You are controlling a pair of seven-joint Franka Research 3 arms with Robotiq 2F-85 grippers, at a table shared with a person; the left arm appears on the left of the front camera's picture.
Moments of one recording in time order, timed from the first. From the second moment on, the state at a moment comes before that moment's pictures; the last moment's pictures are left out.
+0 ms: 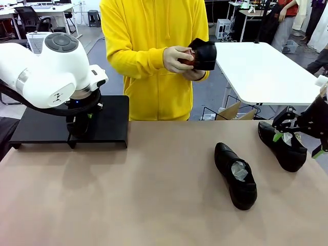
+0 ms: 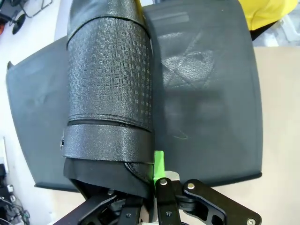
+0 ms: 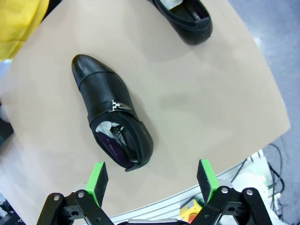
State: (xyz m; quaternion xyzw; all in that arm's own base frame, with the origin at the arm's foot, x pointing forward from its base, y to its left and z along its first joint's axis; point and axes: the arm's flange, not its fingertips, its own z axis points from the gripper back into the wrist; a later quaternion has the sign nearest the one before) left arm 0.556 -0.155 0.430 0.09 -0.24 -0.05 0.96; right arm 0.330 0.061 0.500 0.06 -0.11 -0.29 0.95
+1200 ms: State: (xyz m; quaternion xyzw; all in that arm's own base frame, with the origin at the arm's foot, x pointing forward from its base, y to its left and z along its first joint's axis) left arm 0.556 -0.157 0.436 0.07 -0.25 -0.01 0.97; right arm 0.330 0.061 0.500 0.06 -0.11 -0.29 0.95
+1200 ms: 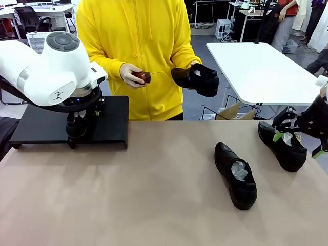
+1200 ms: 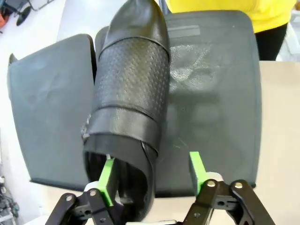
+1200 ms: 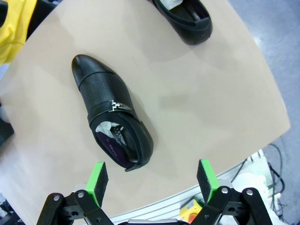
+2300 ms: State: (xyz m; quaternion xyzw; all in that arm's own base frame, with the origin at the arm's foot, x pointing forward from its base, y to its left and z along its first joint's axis) left arm 0.553 -0.163 0.433 0.07 -0.24 -0.02 0.97; right arm 0.330 0.061 0.500 0.06 -0.11 -0.29 0.95
